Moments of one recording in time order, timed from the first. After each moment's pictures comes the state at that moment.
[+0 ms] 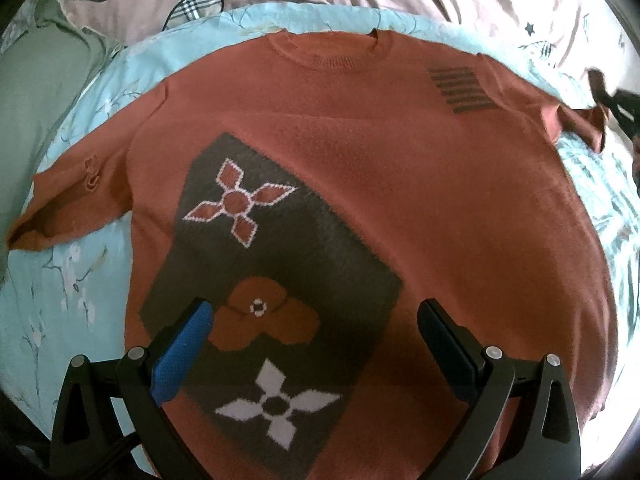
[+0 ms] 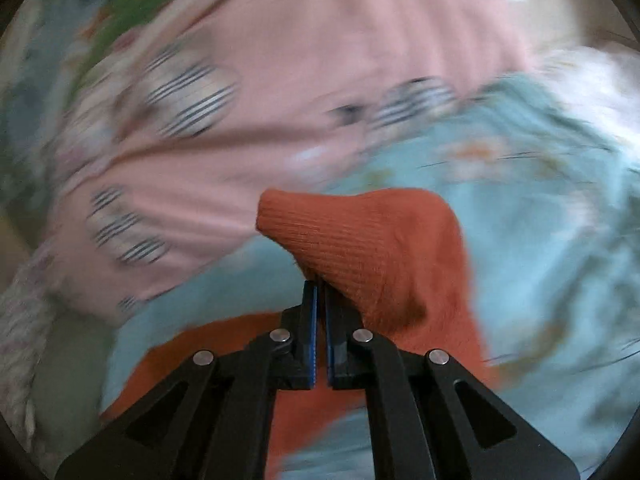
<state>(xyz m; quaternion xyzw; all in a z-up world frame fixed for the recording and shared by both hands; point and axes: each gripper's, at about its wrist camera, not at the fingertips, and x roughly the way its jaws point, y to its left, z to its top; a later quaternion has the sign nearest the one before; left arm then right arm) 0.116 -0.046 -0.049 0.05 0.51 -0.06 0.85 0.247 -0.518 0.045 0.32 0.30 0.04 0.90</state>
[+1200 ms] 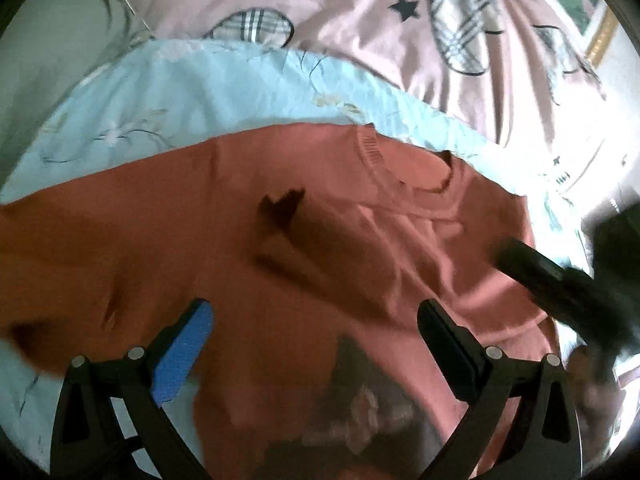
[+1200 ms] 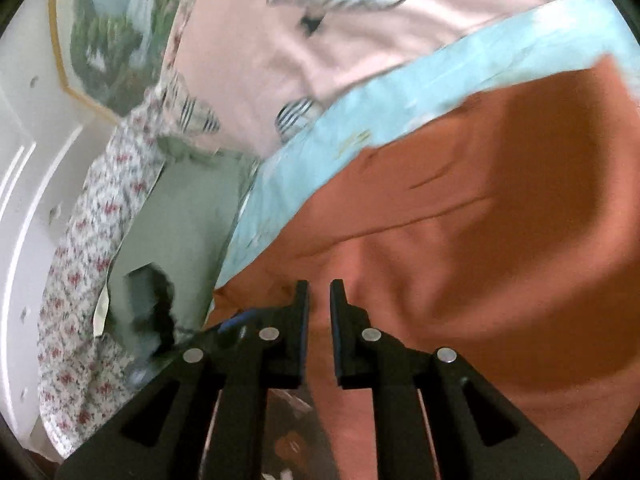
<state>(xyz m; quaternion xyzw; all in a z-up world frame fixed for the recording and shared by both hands) 0.274 0.063 -0.036 -0.12 0.47 -0.10 0.87 0.255 -0.251 -0.013 0.34 0.40 0.27 0.81</state>
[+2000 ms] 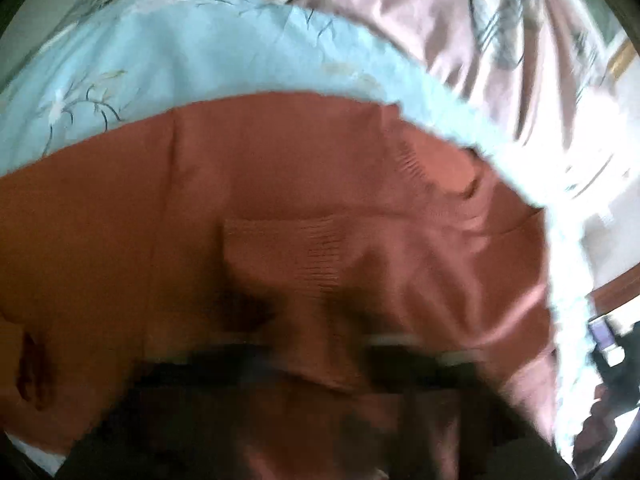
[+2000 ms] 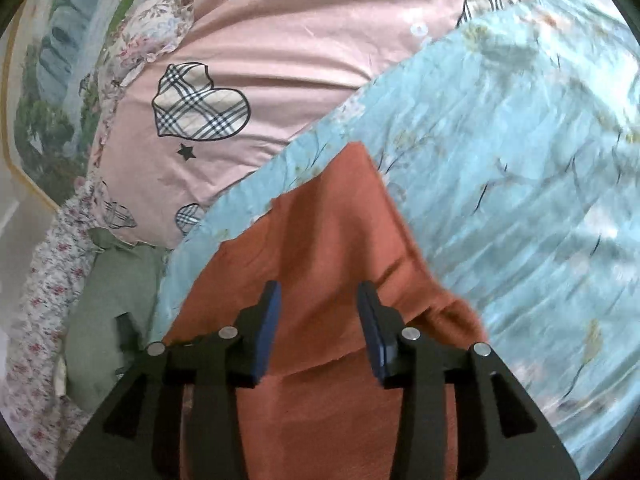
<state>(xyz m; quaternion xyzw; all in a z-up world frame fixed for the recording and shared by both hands) 0.320 0.056 -0.080 -0.14 0.51 -0.12 0.84 0.210 -0.398 -0.010 0.33 0.36 0.08 0.87</state>
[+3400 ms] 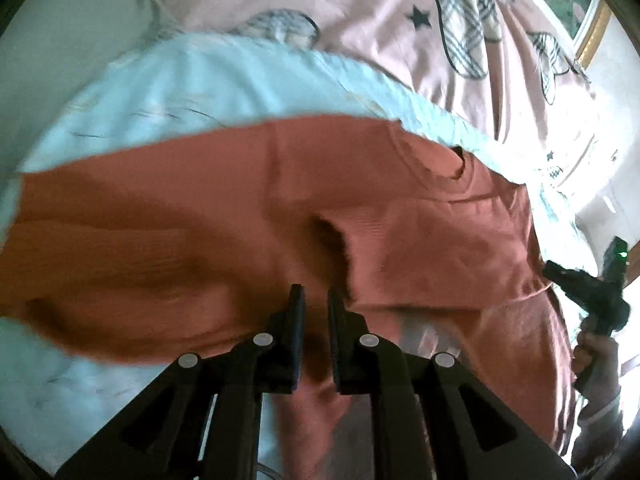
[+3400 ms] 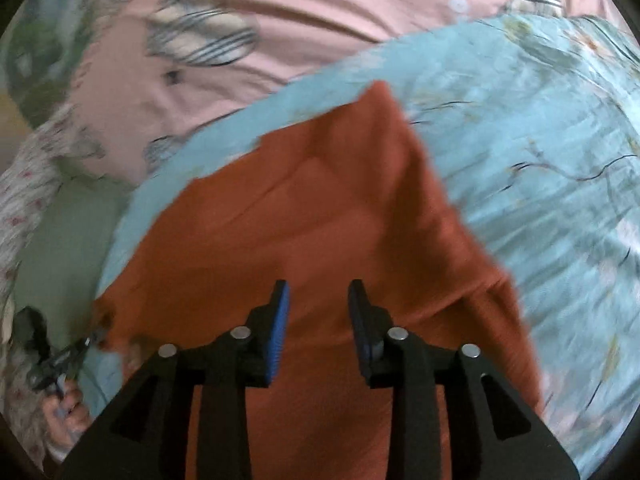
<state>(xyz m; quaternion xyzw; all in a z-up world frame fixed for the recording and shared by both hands) 0.207 0.132 -0.040 -0.11 0.44 -0.11 0.88 0.202 -0.342 -0.027 0.24 0.42 0.12 0.86</state>
